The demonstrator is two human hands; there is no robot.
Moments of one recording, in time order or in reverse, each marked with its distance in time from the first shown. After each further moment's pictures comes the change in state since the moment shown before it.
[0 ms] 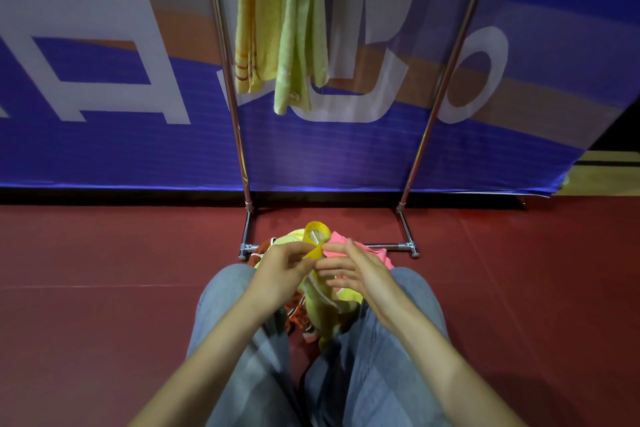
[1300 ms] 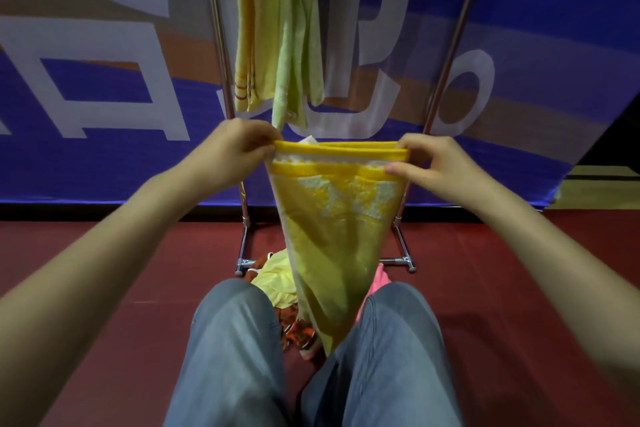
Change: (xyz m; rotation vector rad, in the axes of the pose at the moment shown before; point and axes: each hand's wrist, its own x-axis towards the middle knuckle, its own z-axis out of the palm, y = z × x) left_hand 0.048 0.124 -0.117 0.520 0.115 0.406; right_hand 0.007 -0.158 -0.080 -0.942 0.082 -0.706
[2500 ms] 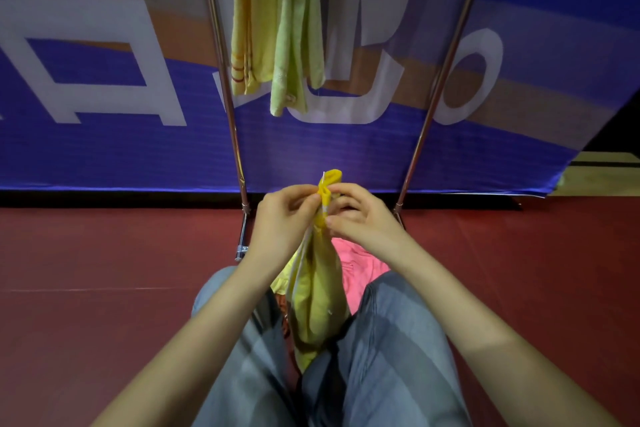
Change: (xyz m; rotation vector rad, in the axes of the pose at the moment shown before) left_hand -0.050 0.016 0.106 -0.549 0.193 -0.338; right_hand -0.030 -0.019 0.111 0.695 -0.033 0.424
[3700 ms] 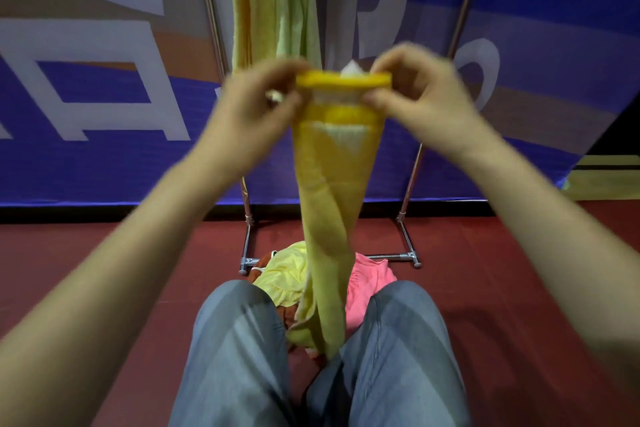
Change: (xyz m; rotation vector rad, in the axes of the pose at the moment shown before) left_hand 0.055 0.102 -0.062 0.274 -0.008 0.683; right_hand 0.028 -0.129 -0.061 -0.432 0.069 -0.645
